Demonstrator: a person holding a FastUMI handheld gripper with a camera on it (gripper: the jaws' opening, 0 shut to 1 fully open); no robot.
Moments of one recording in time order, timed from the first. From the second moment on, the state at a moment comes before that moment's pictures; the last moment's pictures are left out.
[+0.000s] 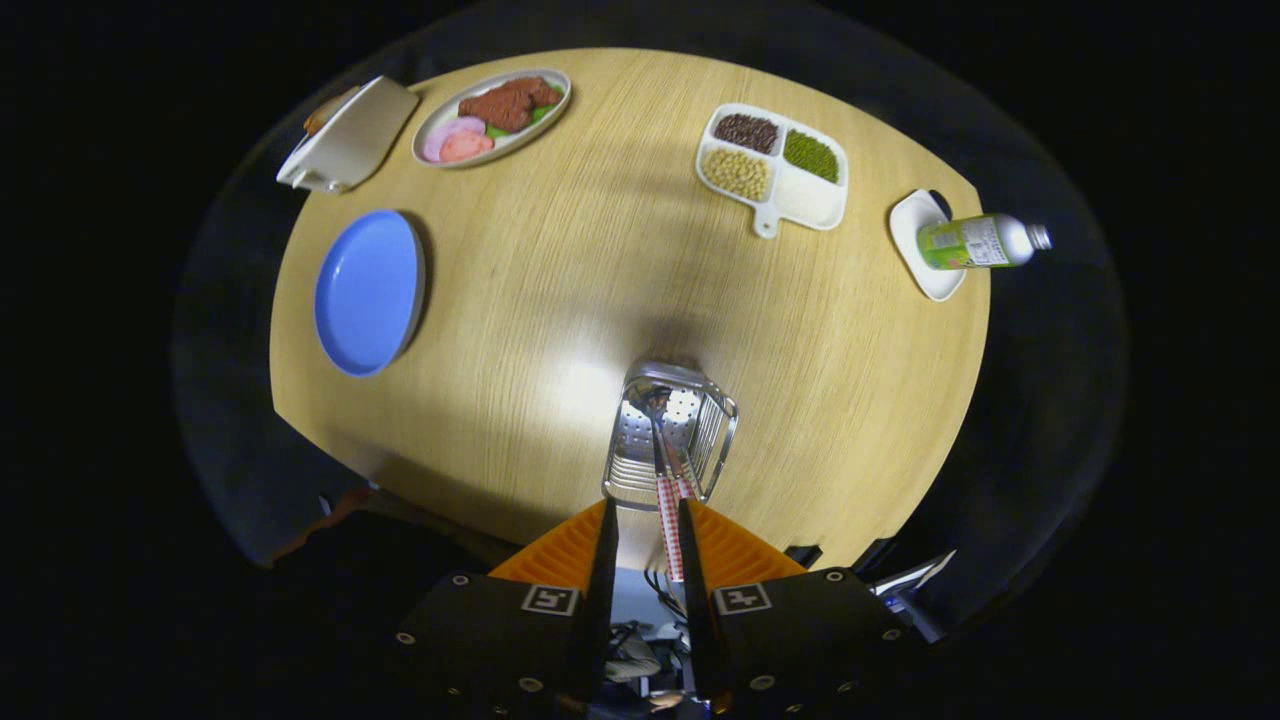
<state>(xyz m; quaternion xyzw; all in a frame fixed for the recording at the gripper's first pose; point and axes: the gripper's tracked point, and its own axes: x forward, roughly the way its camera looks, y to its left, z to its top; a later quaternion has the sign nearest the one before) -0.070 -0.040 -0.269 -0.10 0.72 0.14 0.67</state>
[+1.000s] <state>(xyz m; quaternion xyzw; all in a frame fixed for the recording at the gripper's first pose) 0.029 -0.104 0.007 0.01 0.14 0.08 0.99</state>
